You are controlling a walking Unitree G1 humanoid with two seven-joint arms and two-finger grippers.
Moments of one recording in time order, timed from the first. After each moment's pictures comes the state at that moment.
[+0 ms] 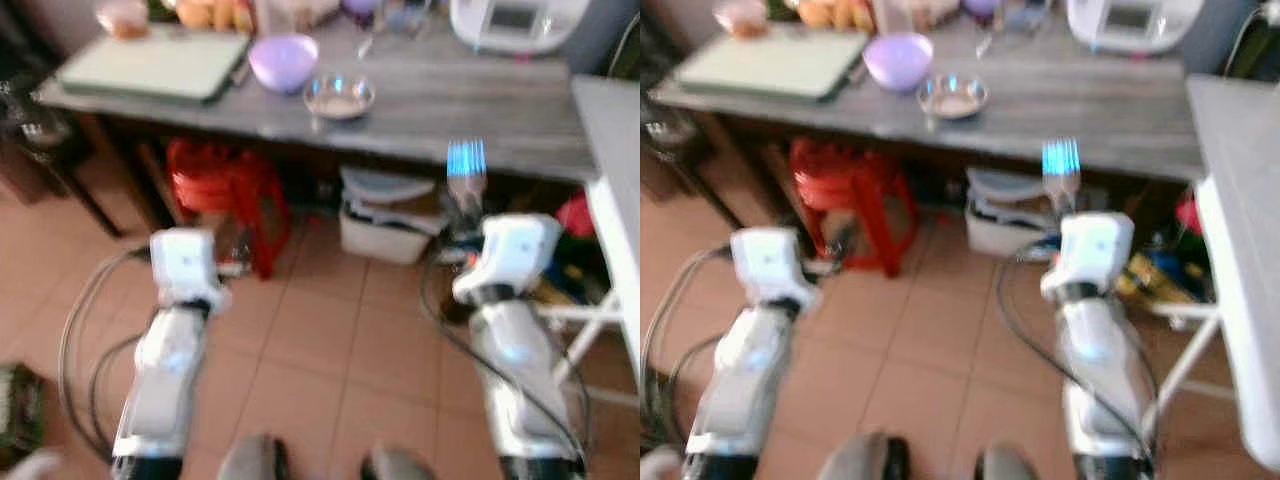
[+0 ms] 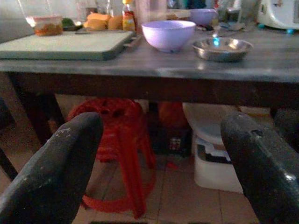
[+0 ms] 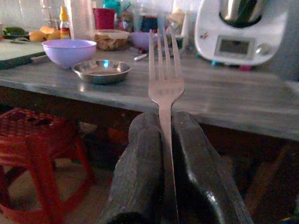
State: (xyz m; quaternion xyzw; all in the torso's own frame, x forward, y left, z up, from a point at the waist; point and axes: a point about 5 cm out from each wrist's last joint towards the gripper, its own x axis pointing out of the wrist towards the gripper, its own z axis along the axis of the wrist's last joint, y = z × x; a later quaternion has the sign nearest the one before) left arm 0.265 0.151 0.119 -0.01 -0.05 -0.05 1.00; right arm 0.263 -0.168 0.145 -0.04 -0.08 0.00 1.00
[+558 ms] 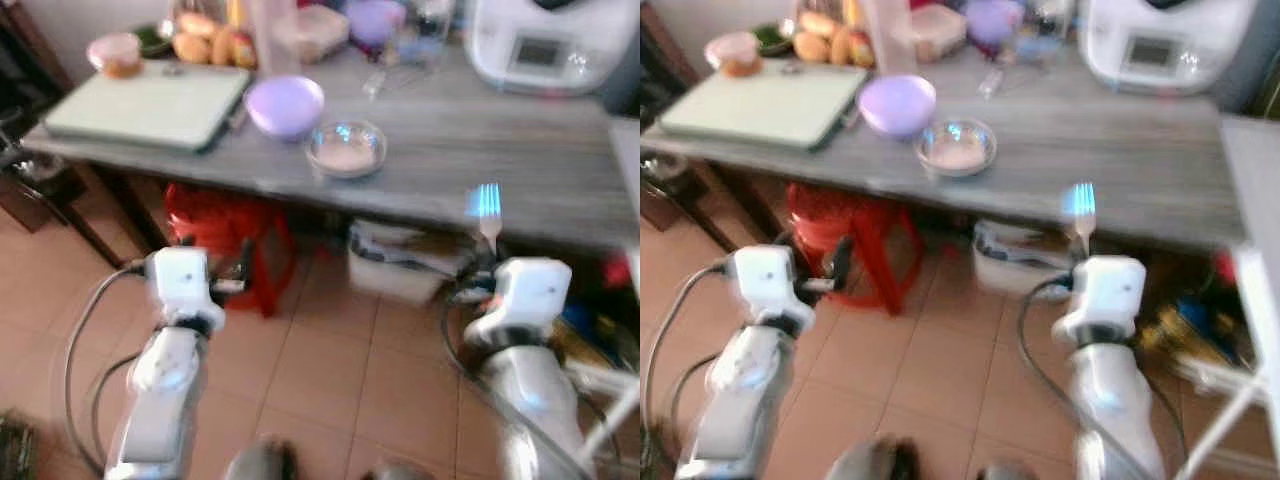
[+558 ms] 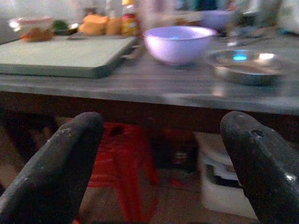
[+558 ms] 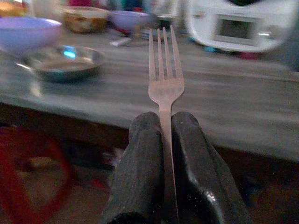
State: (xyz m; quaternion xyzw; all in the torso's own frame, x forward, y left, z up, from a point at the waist) left arm 0.253 0.157 0.114 0.00 -0.03 -0.04 1.00; right arm 0.234 -0.174 0.128 -0.04 -0.04 -0.02 1.00
